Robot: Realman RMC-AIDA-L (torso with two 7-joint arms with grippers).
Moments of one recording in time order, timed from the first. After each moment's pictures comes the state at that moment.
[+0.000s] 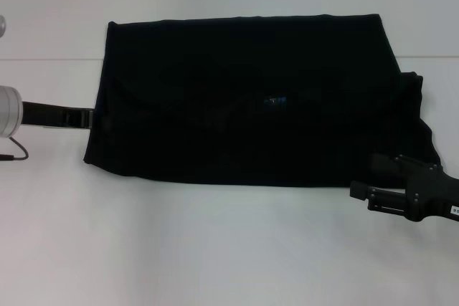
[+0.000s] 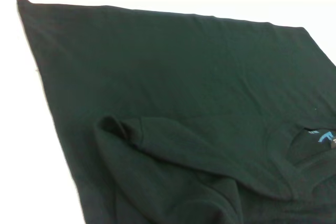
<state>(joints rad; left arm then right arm) -0.70 -1.95 0.70 0.67 2.36 1.19 -2.21 0.46 2.04 -0.52 -0.46 -1.99 -1.49 1.26</state>
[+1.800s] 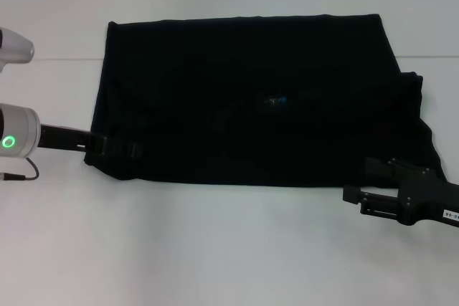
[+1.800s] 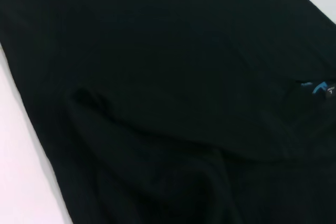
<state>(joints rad) -0.68 -2.00 0.76 0.69 2.39 1.17 -2.13 0.46 2.06 -0.52 -0.46 -2.00 -1.49 1.26</state>
